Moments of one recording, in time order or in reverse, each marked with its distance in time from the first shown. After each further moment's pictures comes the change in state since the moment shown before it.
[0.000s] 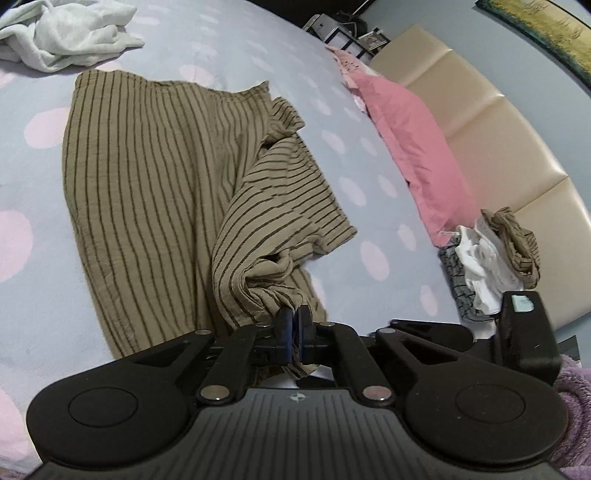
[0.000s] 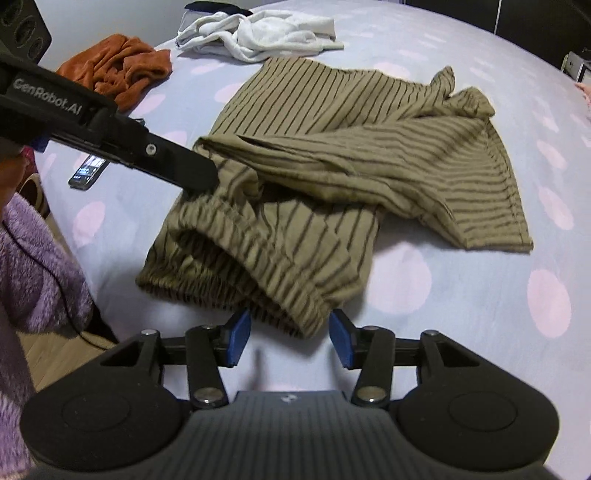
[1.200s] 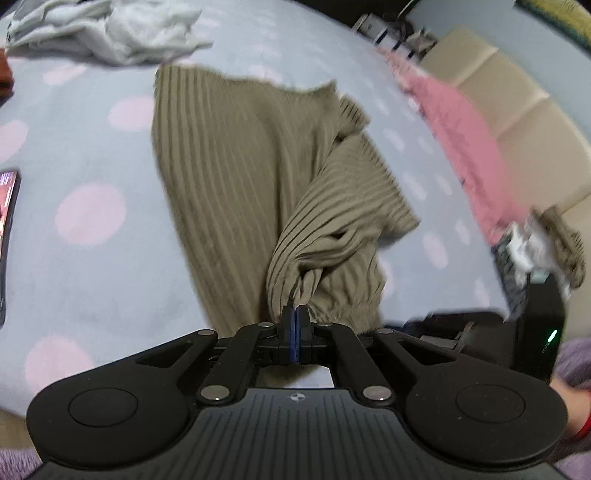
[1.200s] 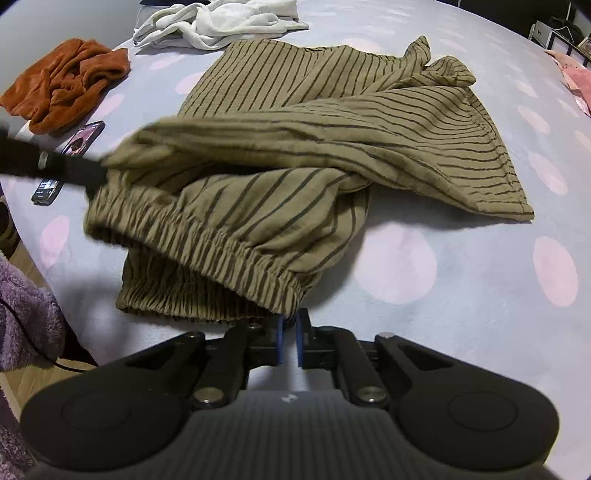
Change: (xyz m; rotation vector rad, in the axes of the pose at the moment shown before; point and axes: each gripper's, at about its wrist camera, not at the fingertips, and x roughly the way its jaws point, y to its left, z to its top) left arm -0.024 0.033 -0.026 -0.041 0.041 0.207; right arm 0.022 -0.003 -0.002 0.129 0.051 -0.058
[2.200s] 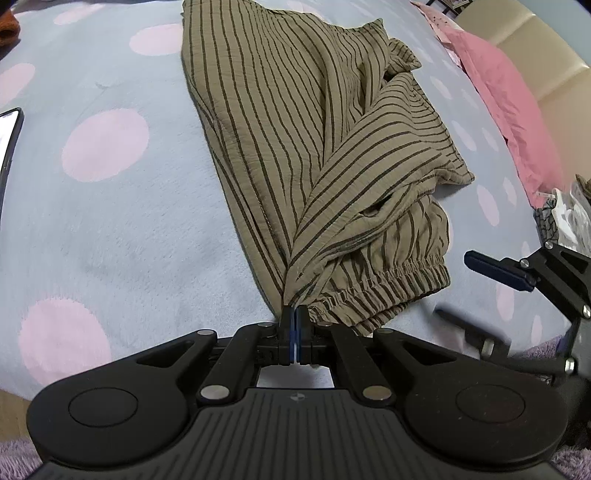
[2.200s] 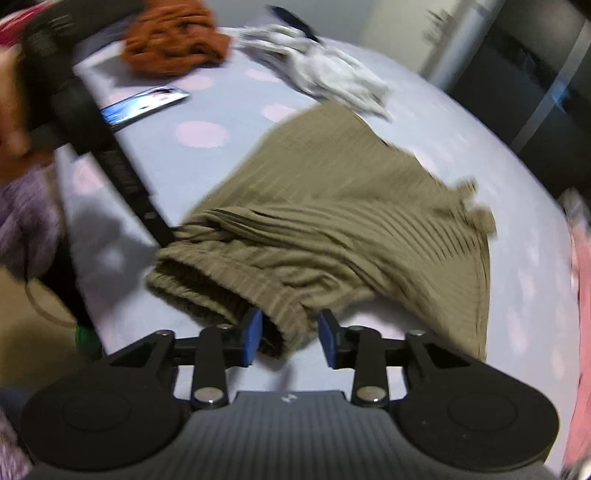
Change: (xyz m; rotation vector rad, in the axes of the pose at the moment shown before) left arm 0.042 0.022 -0.008 -0.017 0.135 0.075; right arm -0.040 0.064 -0.012 -0.585 -0.183 -0.099
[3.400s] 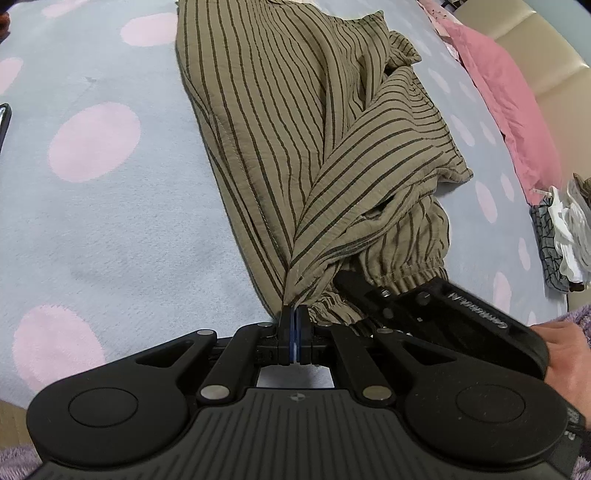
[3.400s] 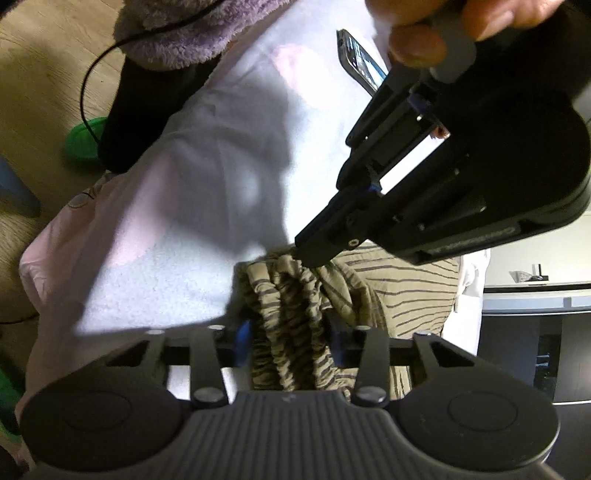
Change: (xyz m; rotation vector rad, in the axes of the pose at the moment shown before) left arm 0.006 0.006 0.010 -0.008 0.032 -0.030; right arm 0.068 0.111 -0.010 -0.972 -0.057 -0.128
